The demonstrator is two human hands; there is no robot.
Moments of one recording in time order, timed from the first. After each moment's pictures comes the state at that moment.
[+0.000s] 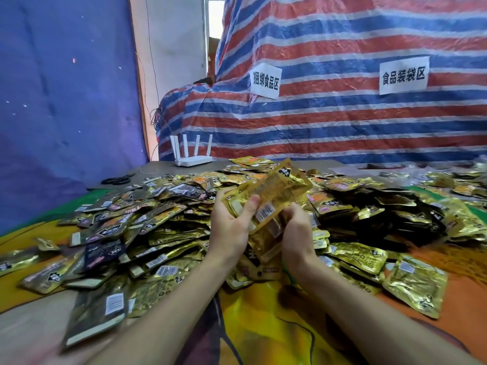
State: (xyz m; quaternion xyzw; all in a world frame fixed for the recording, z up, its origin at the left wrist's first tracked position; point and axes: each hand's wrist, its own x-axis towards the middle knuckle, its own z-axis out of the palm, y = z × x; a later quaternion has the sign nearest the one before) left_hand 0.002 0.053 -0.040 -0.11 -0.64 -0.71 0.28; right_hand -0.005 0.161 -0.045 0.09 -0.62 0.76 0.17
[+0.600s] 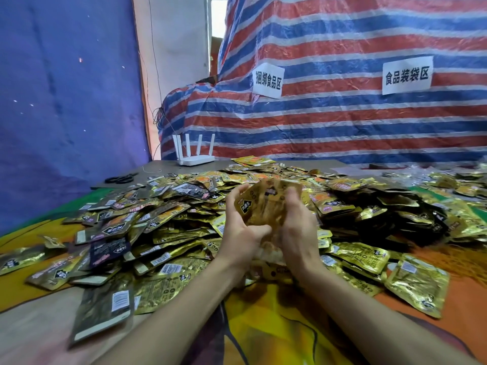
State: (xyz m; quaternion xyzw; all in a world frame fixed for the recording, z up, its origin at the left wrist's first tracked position) left_hand 0.009 0.059 -0.050 -0.14 -0.59 -0.78 0.15; right_hand 0.002 0.161 -0.044 0.12 -0.68 0.68 0.26
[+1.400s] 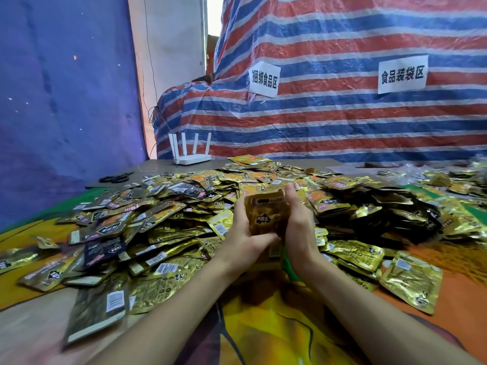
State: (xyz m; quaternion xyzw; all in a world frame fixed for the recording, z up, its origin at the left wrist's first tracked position) left_hand 0.015 0.055 -0.053 -0.16 -0.71 -0.68 0.09; right_hand -0.003 0.169 -0.044 0.14 -0.61 0.76 0.15
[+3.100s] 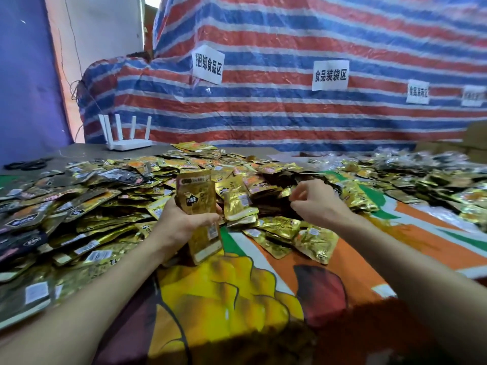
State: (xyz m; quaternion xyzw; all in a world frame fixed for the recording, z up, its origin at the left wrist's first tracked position) left_hand 0.014 0.052 -0.052 -0.19 -0.71 -0.67 0.10; right_hand 0.042 0.326 0.007 -0.04 -0.96 0.23 0.17
